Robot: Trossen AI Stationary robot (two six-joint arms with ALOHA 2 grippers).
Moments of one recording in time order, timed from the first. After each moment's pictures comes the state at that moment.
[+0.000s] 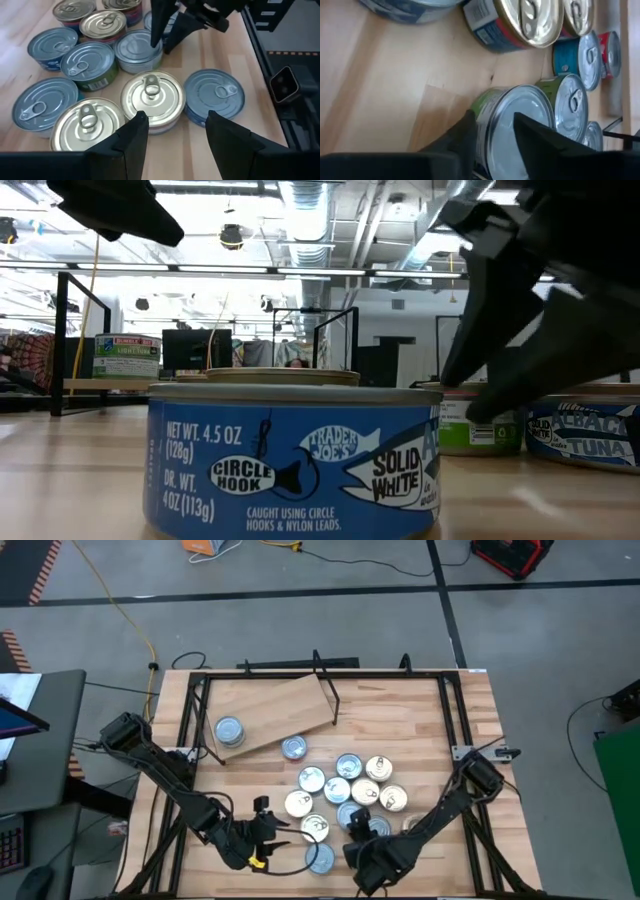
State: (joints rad) left arm -0.76 1.55 0.97 -0.12 -0.65 -0.54; right arm 0.72 2.11 1.45 -0.75 0.75 0.24
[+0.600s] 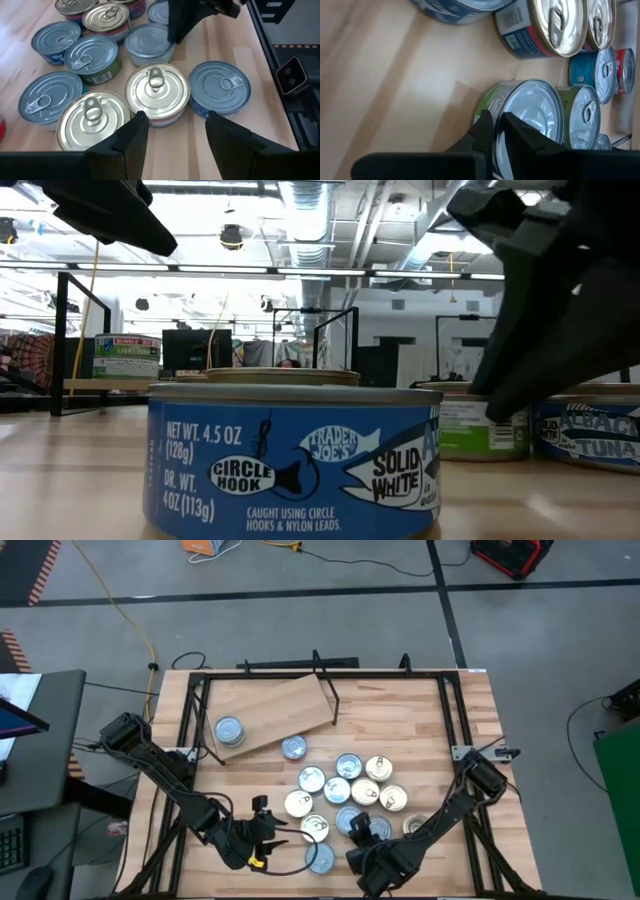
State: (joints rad) left arm -0.76 1.55 0.97 -0.17 -0.65 -0.55; right arm 0.77 2.11 1.44 -0.71 0.67 0.18
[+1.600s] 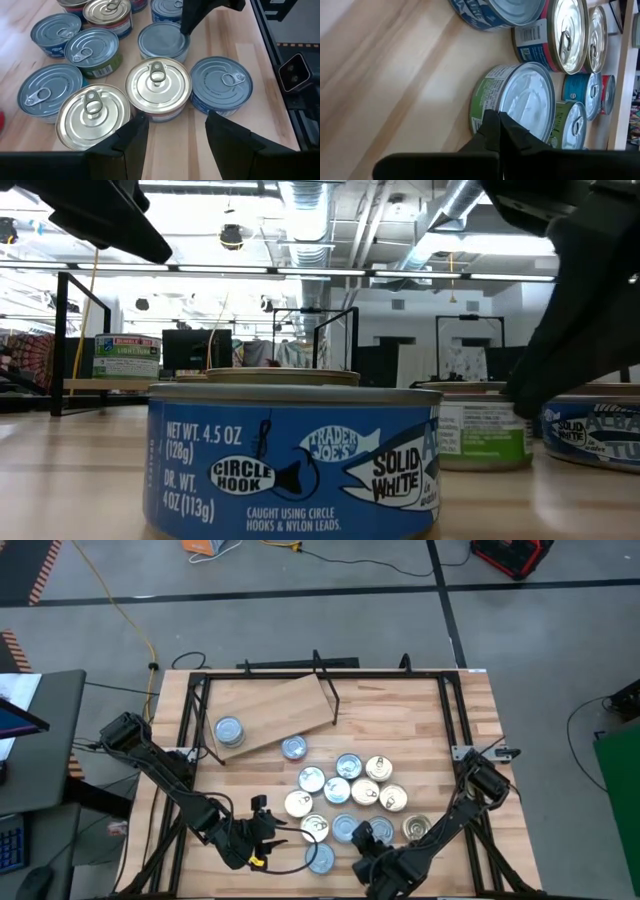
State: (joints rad) left arm -0.76 1.55 0.97 -0.19 -0.64 -0.59; right arm 0.81 2.12 1.43 -0.71 0.75 0.06
